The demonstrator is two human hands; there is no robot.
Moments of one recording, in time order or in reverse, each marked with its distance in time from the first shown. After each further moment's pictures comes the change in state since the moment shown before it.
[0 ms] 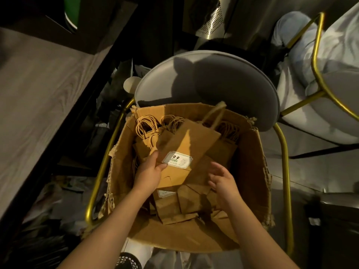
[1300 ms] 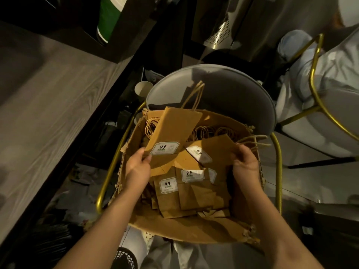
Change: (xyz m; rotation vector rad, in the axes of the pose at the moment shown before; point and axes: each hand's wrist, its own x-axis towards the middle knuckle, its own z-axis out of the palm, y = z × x) left_hand -0.039 0.014 -0.039 -0.372 0.304 -0.176; right_hand -0.033 -0.077 -0.024 -0.415 0.171 -0.479
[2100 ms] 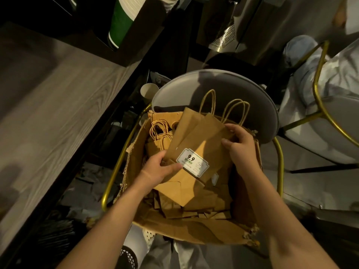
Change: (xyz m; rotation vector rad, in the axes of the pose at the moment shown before) left_hand -0.018 0.019 -0.007 0.009 -0.529 0.227; right_hand 0.009 -0.067 0.003 0.142 -0.128 -0.116
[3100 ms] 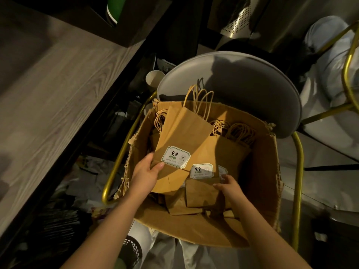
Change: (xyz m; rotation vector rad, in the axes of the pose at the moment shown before) left_hand 0.004 -0.054 -0.007 0.182 0.325 -0.167; right_hand -0.018 0.182 0.041 -0.099 -0.189 0.674
